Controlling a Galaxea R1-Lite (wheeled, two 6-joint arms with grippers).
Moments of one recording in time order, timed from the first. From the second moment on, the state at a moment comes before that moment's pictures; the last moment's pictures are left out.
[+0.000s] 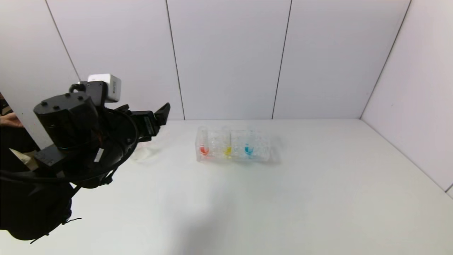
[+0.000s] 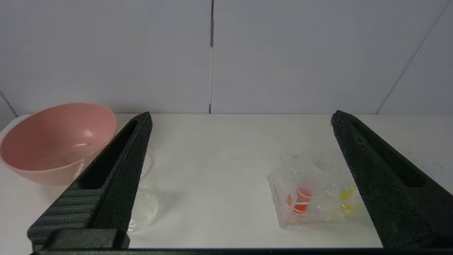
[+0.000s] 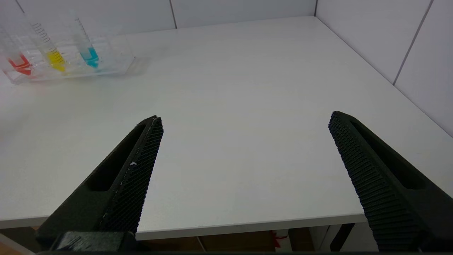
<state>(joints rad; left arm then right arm) -0.43 1.65 -0.65 -1.09 0.32 -0.08 0.00 0.00 0.00 0.00 -0.04 0.10</state>
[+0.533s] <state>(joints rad) -0.67 1.81 -0.73 -1.13 0.47 -0.09 0.00 0.00 0.00 0.00 -0.04 0.10</state>
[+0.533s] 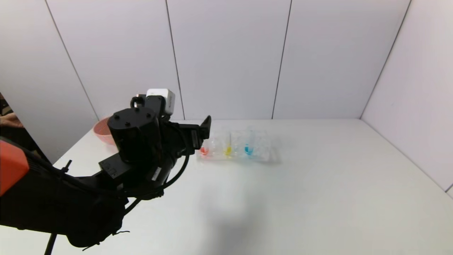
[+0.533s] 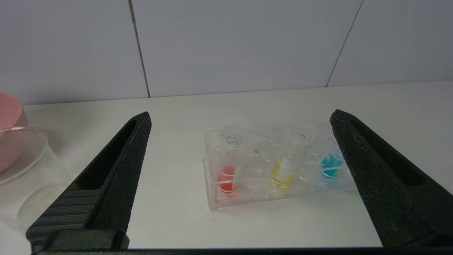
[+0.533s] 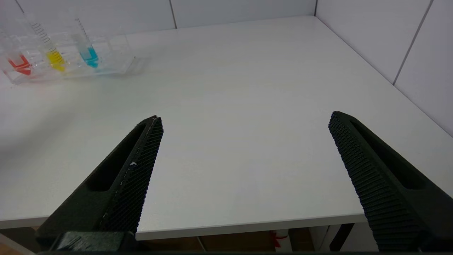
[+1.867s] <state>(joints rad) -0.78 2.25 -0.98 -1.28 0.62 -0.08 0.00 0.00 0.00 0.00 -0.04 0.10</state>
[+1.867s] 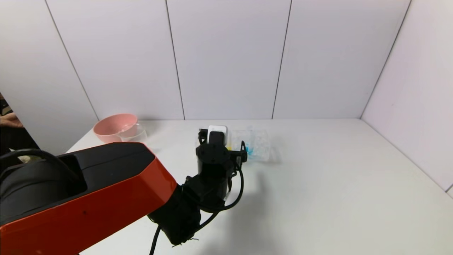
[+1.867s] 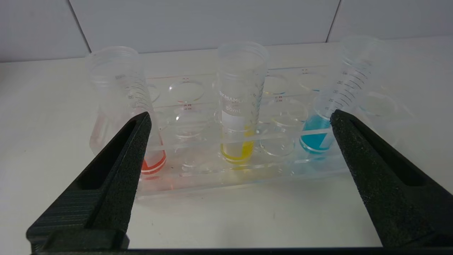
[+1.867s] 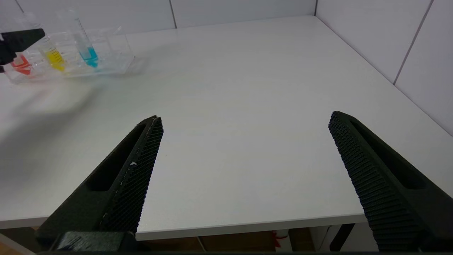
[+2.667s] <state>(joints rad) -0.71 2.35 -1.19 -1.18 0.56 -0.08 0.00 0.00 0.00 0.00 -0.04 0.10</state>
